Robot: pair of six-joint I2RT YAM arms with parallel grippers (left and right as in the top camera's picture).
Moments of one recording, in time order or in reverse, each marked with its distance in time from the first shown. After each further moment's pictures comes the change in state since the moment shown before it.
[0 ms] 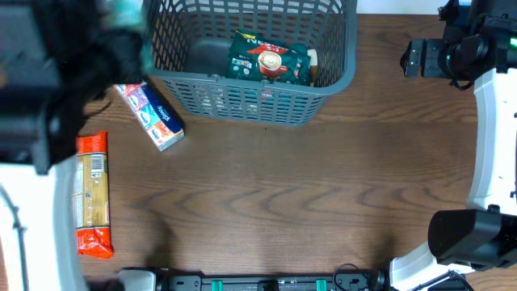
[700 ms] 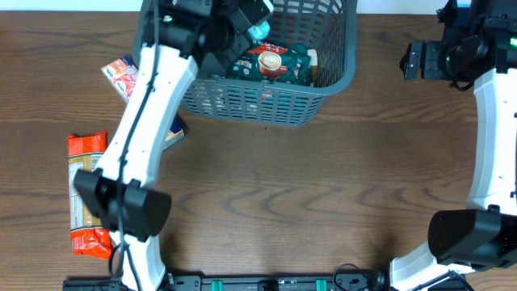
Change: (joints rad) left arm -0.232 0.510 0.066 0.168 0.008 0.661; right arm 0.000 0.000 0.000 -0.016 0.000 -0.019
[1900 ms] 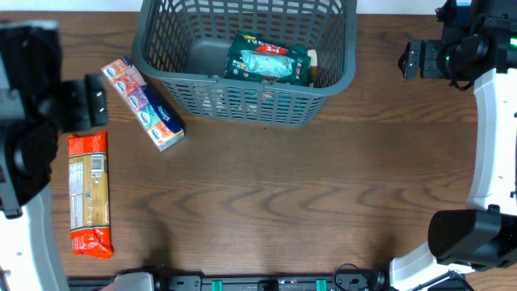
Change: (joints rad) left arm 0.436 -0.657 -0.151 -0.432 -0.404 -0.571; right arm 0.000 0.000 0.000 0.011 -0.024 -0.007
